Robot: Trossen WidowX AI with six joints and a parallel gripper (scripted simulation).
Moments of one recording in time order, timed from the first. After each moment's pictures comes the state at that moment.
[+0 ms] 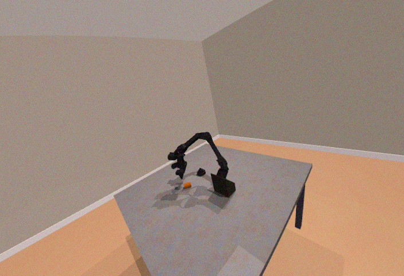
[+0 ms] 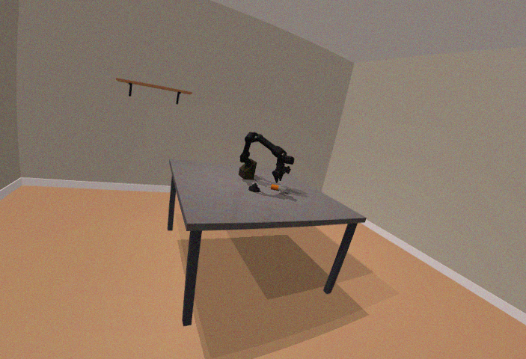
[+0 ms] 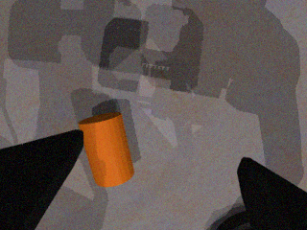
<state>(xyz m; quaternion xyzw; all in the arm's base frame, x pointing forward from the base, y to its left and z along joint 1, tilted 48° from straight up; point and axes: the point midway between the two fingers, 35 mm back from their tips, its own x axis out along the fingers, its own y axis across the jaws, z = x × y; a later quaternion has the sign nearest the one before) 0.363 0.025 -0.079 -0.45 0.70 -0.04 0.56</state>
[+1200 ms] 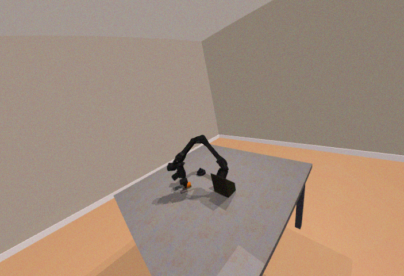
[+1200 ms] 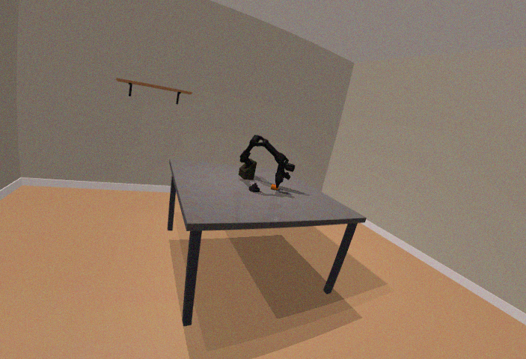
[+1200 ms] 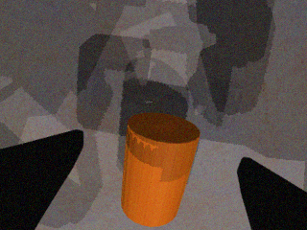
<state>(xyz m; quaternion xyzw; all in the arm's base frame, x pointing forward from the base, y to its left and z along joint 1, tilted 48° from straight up) 0.317 0.011 -0.141 -0.52 0.73 0.04 0.44</state>
